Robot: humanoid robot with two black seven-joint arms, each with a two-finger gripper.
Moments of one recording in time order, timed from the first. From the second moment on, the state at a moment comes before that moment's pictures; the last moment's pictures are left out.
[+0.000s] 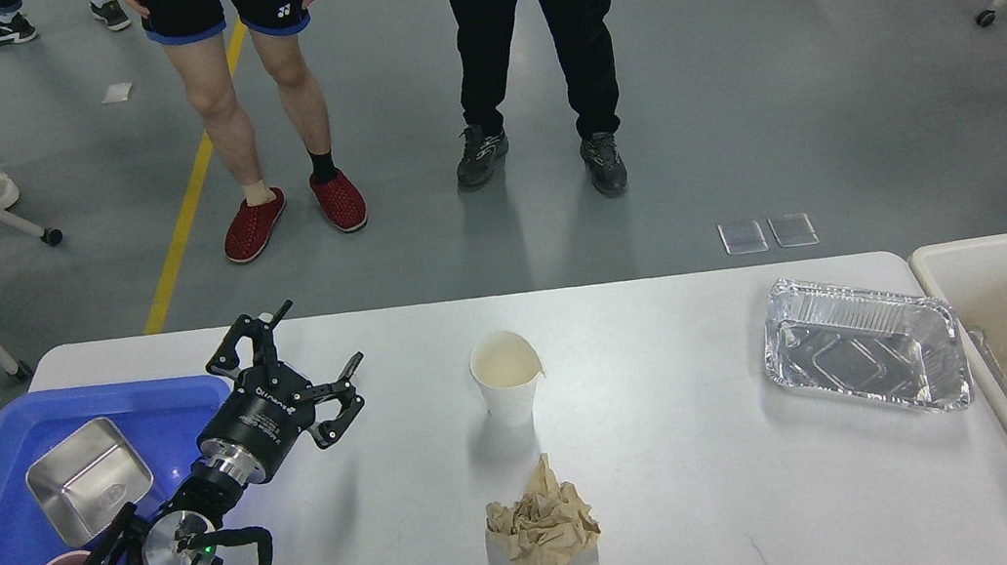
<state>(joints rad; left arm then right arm) -0.36 0.01 -1.29 -0.78 0.31 -0.49 0.07 0.30 -0.98 0.68 1.10 -0.79 0.28 -0.01</state>
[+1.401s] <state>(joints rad) -0.35 0.02 -1.29 -0.79 0.31 -0.49 0.07 0.62 -0.46 0.43 0.43 -0.95 0.26 0.07</state>
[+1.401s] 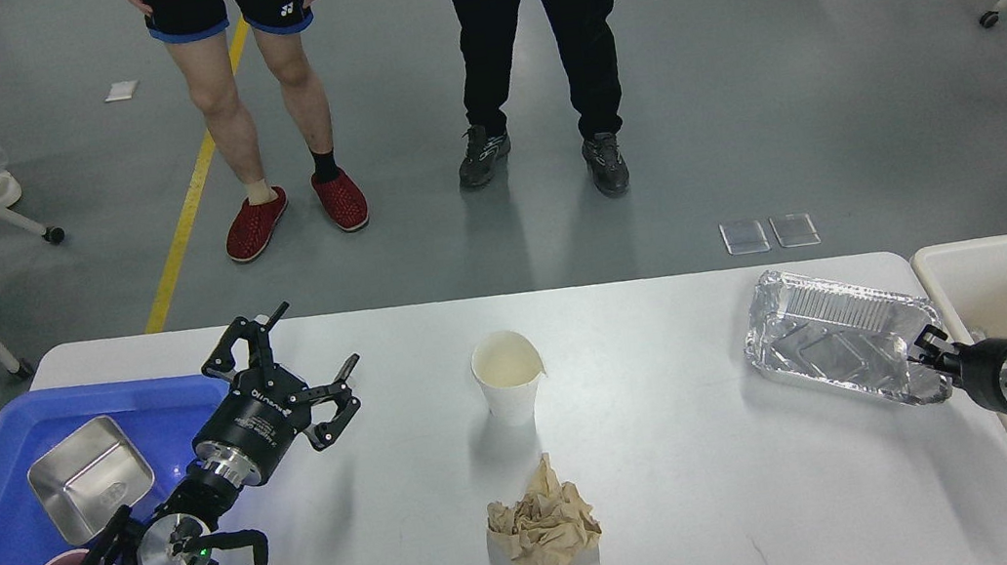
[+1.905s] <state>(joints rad) -0.35 0.03 -1.29 -0.79 0.31 -0.49 0.07 0.61 -0.45 0.42 0.44 -0.95 0.30 0.14</state>
